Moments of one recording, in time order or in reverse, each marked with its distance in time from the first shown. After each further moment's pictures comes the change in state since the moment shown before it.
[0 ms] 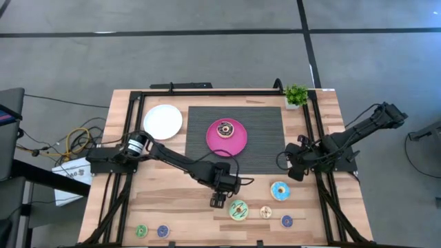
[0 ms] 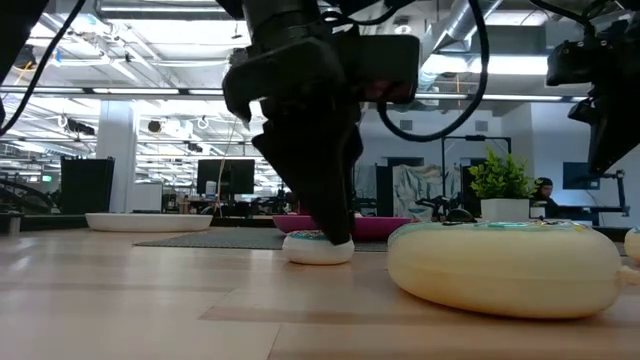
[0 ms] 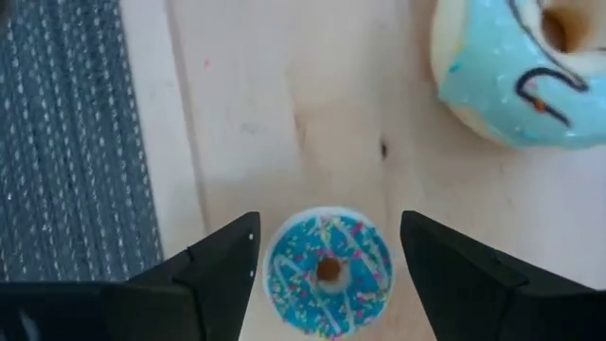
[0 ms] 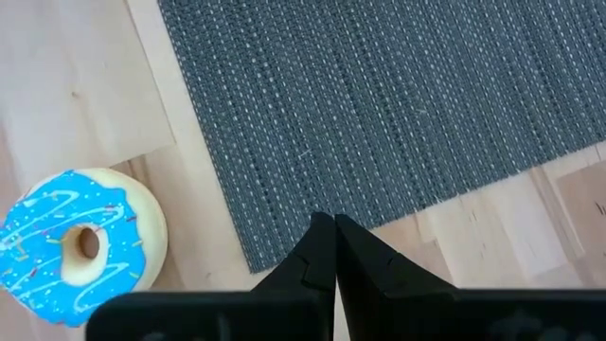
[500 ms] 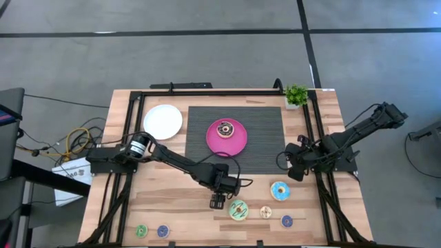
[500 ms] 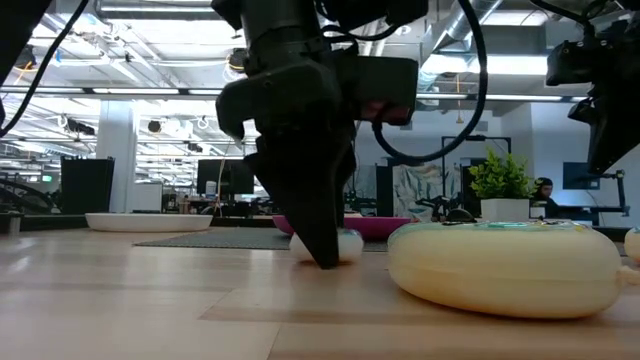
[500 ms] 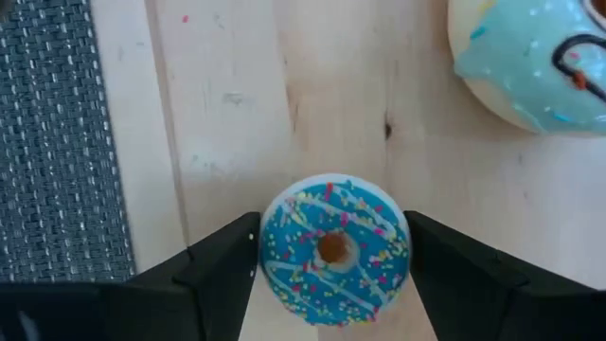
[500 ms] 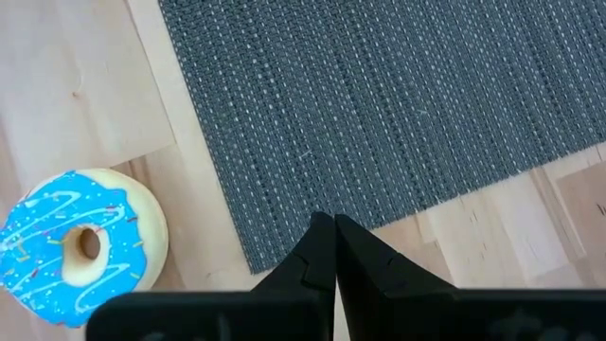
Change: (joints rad) left arm -0.006 0.033 0.001 -0.003 0.017 -0.044; right arm 0.000 0.000 0.000 0.003 0.000 0.000
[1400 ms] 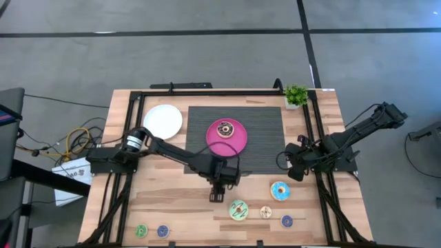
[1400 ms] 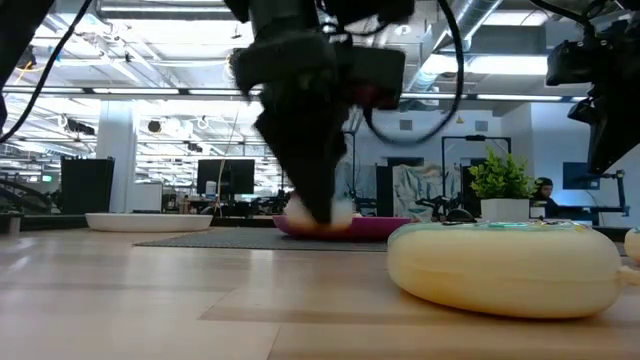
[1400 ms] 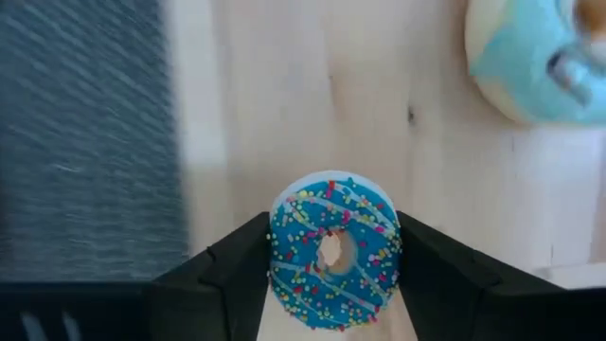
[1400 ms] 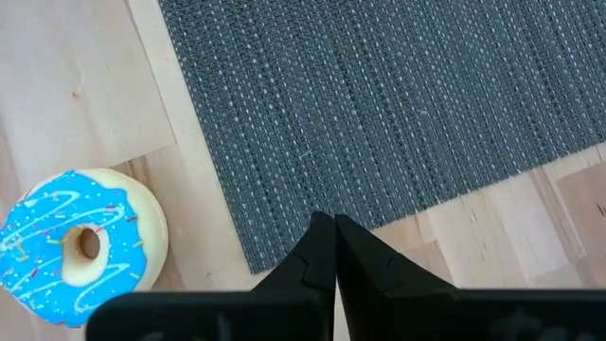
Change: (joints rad) left arm 0.080 -0.075 -0.001 -0.081 0.055 0.008; right arm 0.000 0.000 0.000 0.000 0.000 -0.001
